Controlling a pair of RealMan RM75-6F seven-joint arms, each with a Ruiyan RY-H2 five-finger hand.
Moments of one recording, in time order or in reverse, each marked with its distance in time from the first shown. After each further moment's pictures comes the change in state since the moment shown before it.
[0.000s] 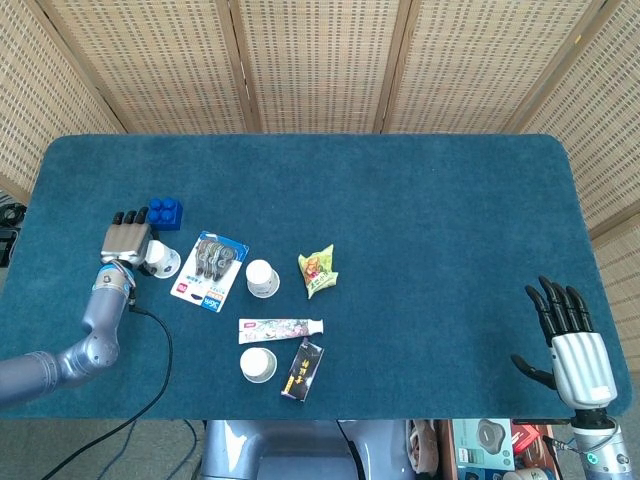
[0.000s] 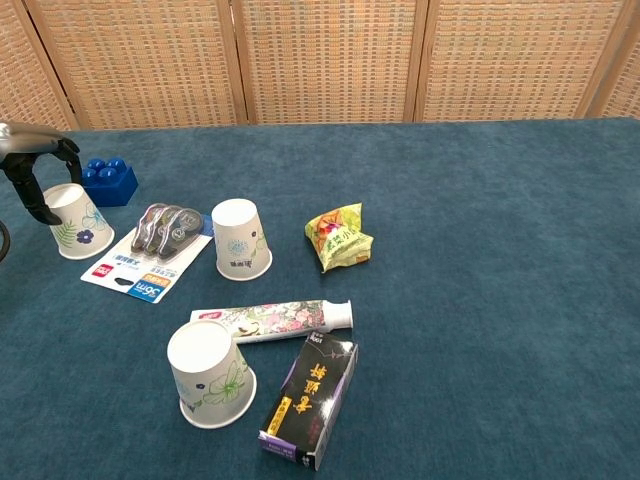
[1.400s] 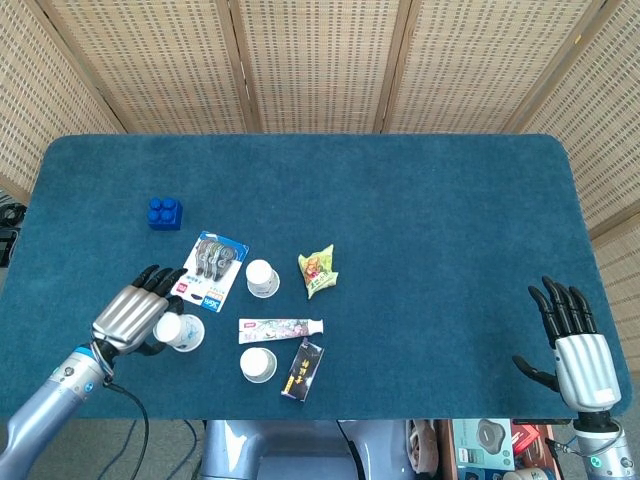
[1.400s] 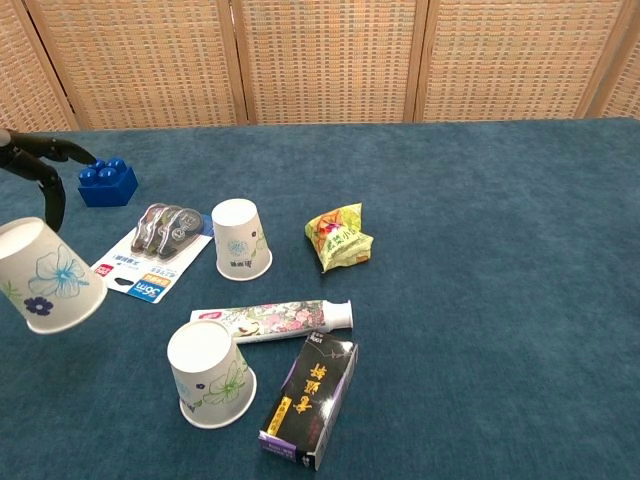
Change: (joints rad) left arm 0.256 0.458 0.153 -0.772 0.767 0.122 -0.171; right arm -0.006 0.011 -0.001 -0.013 -0.013 0.021 0.015
